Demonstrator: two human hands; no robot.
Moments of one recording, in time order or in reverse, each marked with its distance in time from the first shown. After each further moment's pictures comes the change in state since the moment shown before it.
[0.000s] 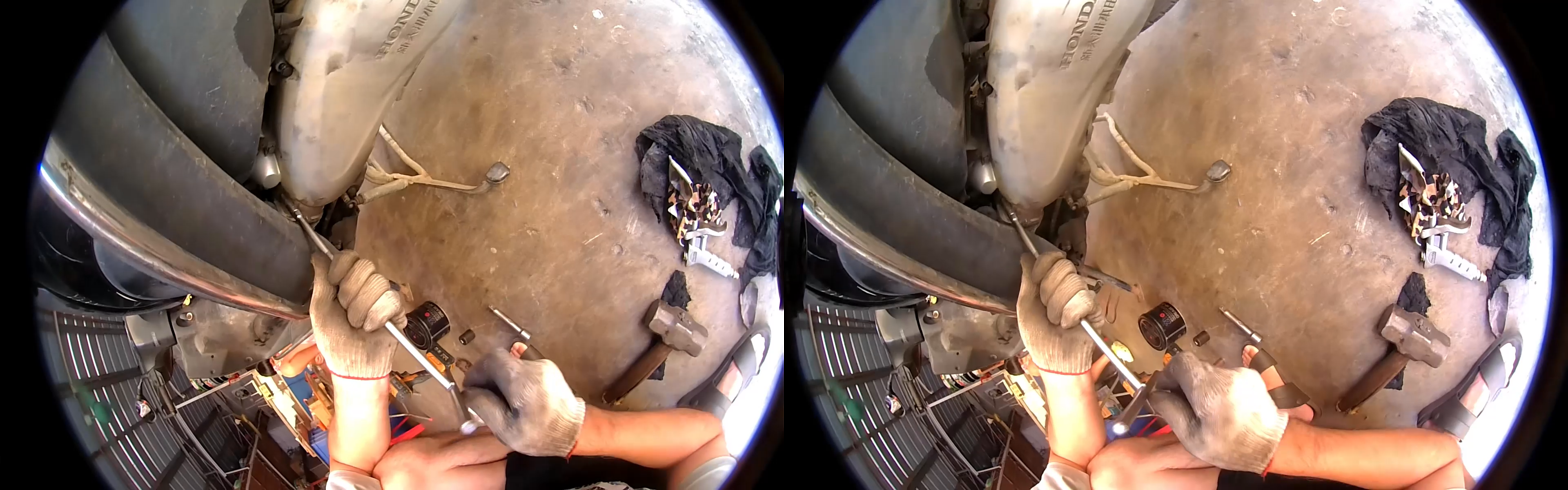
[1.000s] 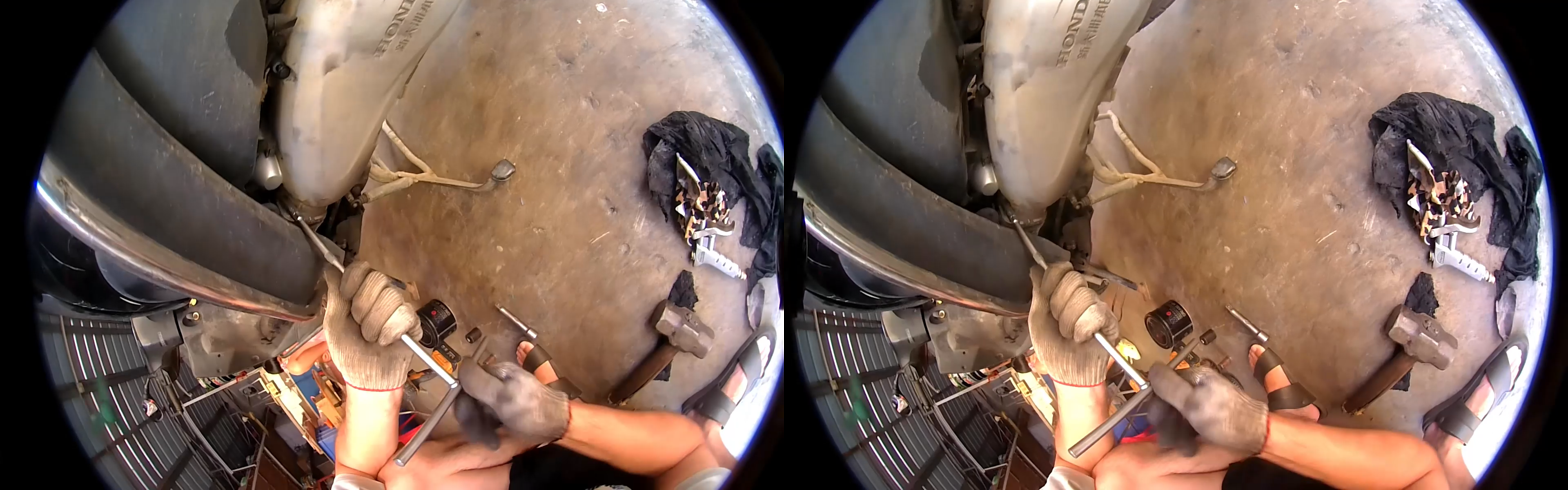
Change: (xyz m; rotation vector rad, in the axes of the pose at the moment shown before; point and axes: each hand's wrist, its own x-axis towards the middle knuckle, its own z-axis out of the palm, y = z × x) left_hand -0.007 -0.015 -0.006 -0.006 -0.026 0.026; right_hand 0.011 0.017 0.006 0.194 -0.388 0.123
